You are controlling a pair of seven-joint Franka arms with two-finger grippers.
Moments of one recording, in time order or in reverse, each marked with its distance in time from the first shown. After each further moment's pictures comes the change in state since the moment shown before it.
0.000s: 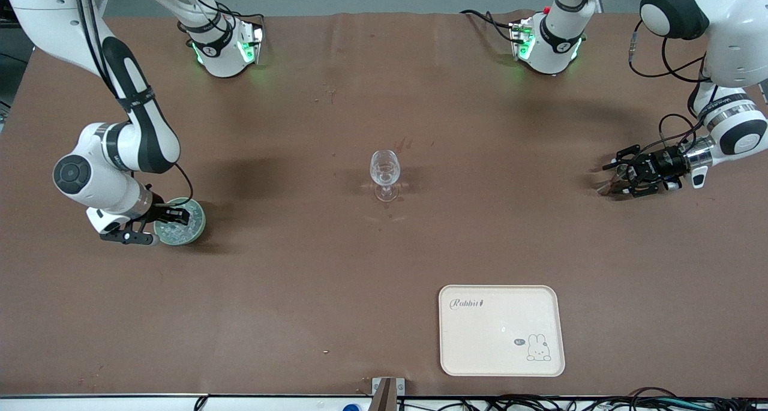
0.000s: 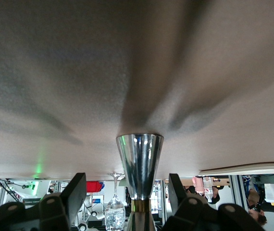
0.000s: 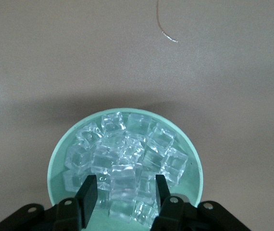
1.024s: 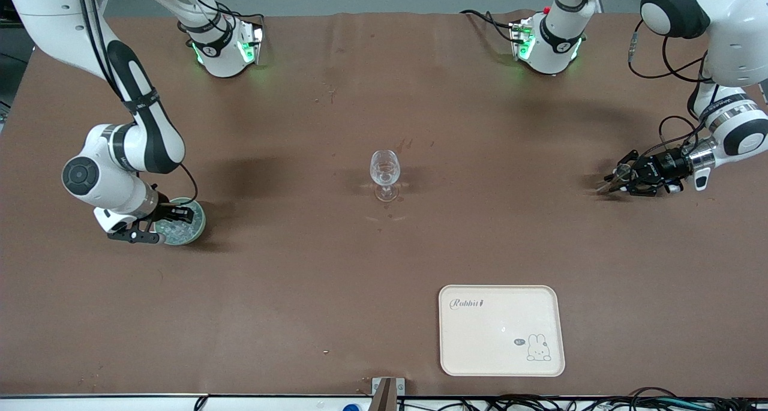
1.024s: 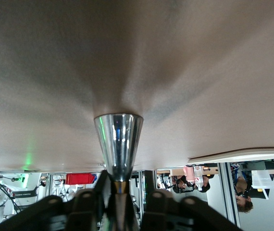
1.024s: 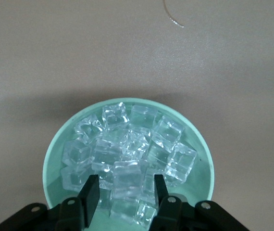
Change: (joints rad) left arm 0.001 -0.005 0.001 0.007 -0.049 -0.039 -0.019; right arm 0.003 0.012 0.004 -0.016 0.000 0.014 0.004
